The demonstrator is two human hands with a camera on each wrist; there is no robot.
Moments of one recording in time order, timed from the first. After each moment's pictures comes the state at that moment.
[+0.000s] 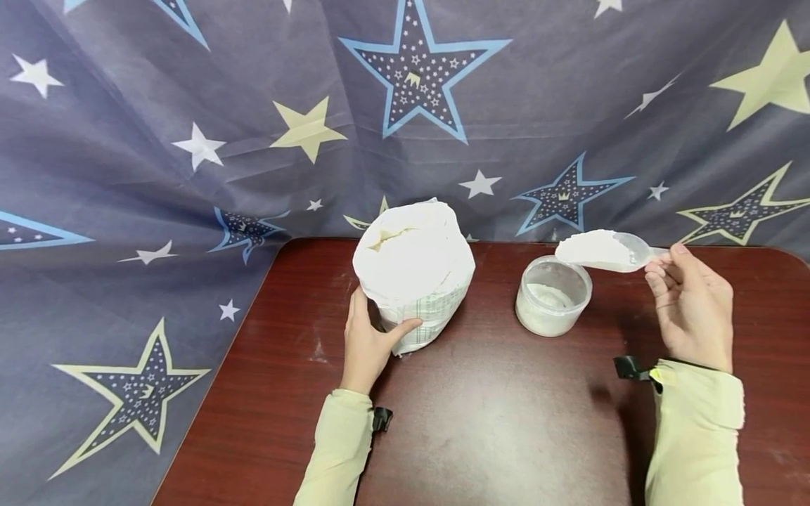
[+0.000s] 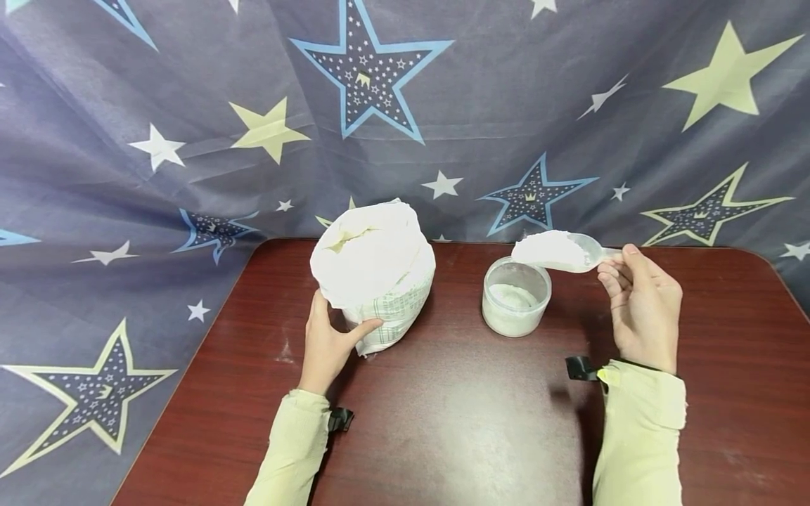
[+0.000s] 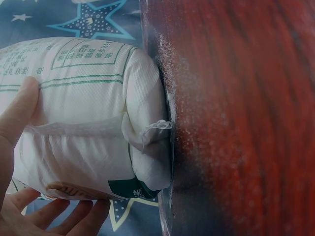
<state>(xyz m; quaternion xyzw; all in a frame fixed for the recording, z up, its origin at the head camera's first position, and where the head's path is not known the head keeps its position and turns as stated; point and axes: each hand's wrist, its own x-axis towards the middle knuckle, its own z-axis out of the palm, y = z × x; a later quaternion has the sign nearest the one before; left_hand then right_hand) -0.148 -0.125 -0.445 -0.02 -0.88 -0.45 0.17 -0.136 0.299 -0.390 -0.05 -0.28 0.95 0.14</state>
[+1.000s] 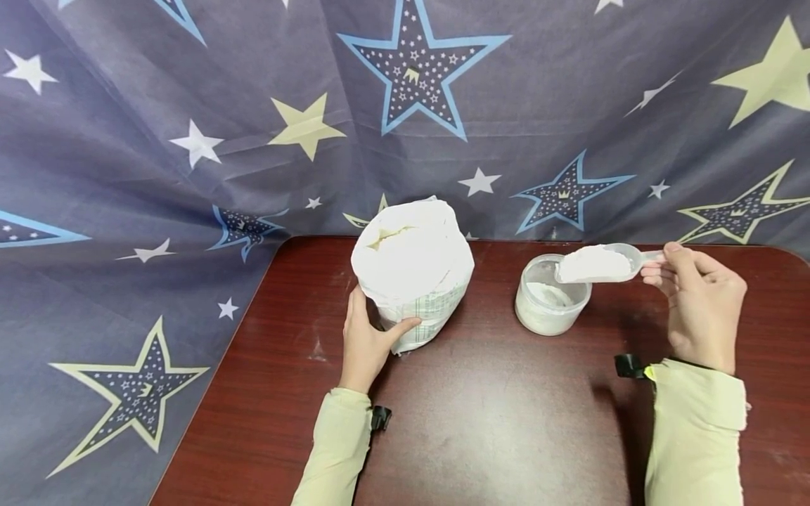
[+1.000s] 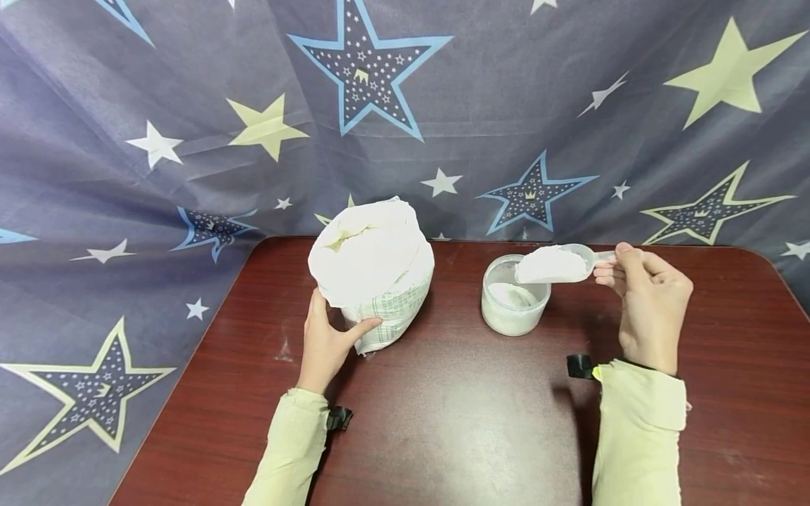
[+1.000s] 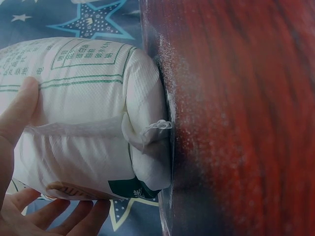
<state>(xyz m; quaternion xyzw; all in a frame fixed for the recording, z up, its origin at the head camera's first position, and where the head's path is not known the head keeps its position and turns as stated) -0.148 -0.124 -0.445 -0.02 -0.88 -0.45 0.17 -0.137 0.288 -0.383 -0.09 -0.39 0.88 0.26</state>
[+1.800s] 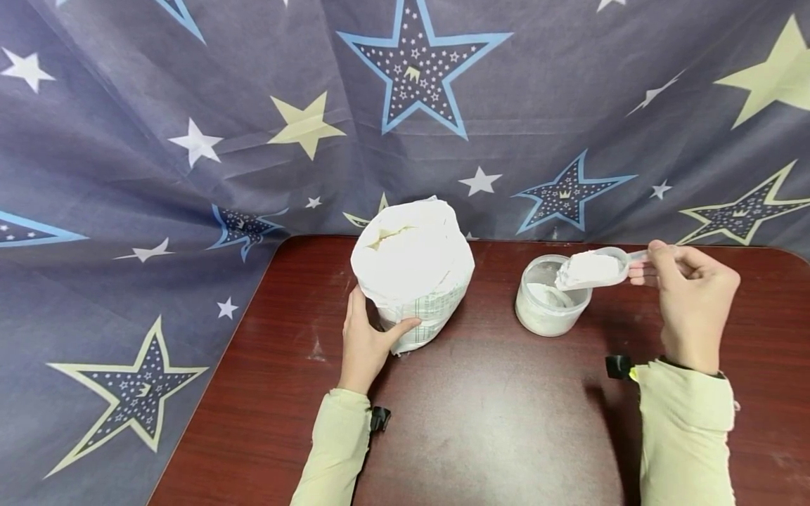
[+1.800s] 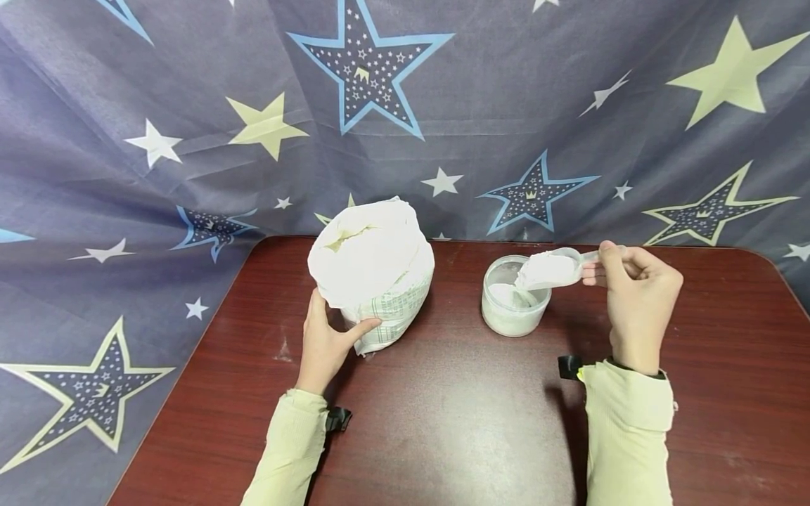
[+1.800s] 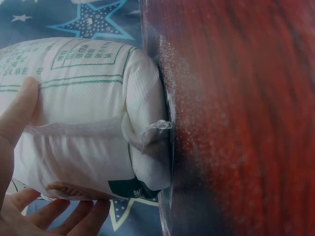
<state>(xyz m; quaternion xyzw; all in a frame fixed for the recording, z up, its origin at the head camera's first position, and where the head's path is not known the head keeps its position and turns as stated) -0.149 -0.125 -0.446 -0.03 -0.88 -0.45 0.16 -0.138 0.264 -0.371 -0.10 -0.53 0.78 0.33</state>
